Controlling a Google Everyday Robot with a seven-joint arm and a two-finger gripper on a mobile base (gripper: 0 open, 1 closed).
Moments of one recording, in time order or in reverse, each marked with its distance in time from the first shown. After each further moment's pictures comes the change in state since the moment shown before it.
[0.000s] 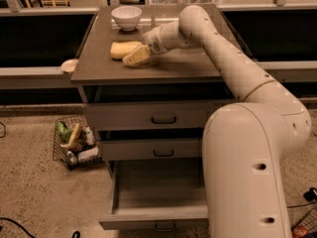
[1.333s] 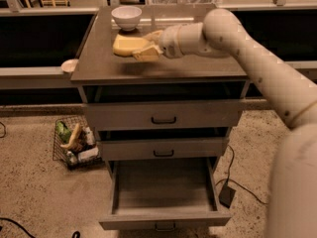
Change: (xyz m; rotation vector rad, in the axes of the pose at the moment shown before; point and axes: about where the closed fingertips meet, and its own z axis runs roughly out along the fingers) arm -0.025 0.056 -0.080 -0.023 -0.161 -0.072
